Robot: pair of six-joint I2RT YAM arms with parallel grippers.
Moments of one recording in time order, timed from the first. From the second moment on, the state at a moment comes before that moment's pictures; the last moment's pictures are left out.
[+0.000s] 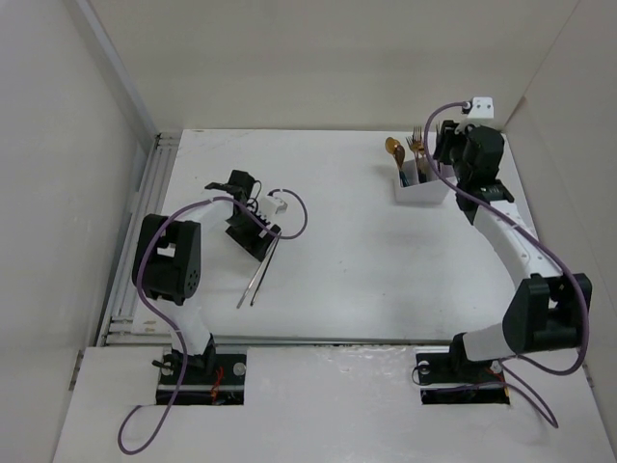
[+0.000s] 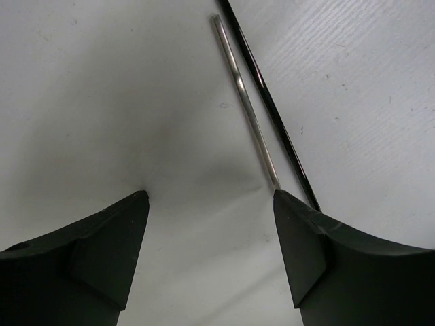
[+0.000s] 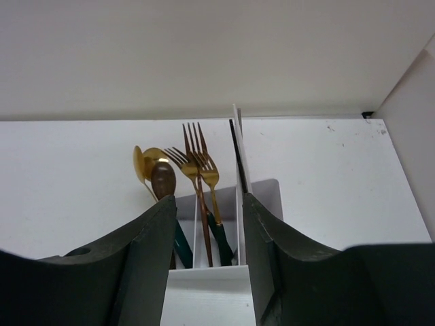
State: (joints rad) left arm -0.25 1.80 1.18 -0.77 0.27 0.51; right arm 0.07 1.44 1.16 0.15 0.12 0.02
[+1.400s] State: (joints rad) left arm -0.33 1.83 1.19 -0.78 0.09 0.42; right arm 0.08 1.32 1.04 0.15 0.17 0.02
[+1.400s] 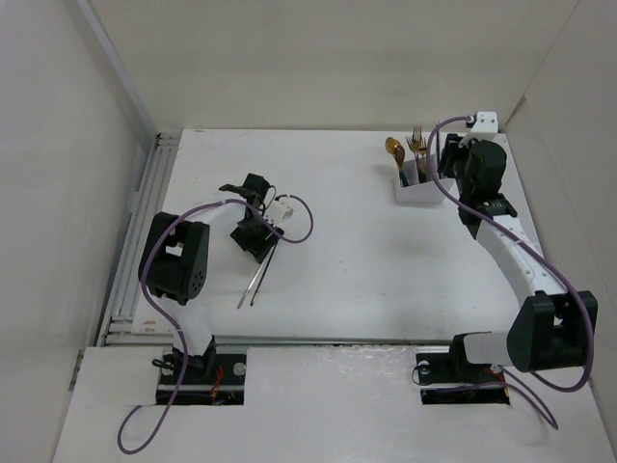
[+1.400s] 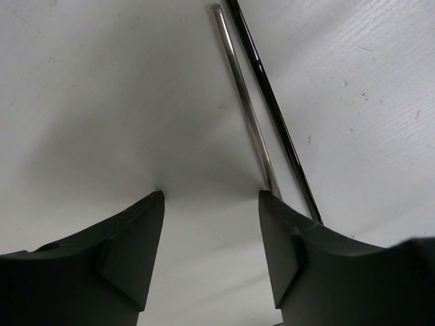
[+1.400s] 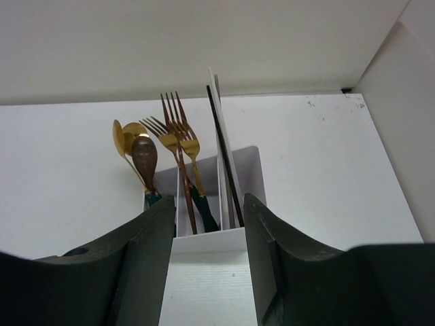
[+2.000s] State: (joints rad) left arm -0.32 1.82 1.24 -0.79 0.17 0.38; right arm 0.08 1.32 1.03 0.15 0.18 0.01
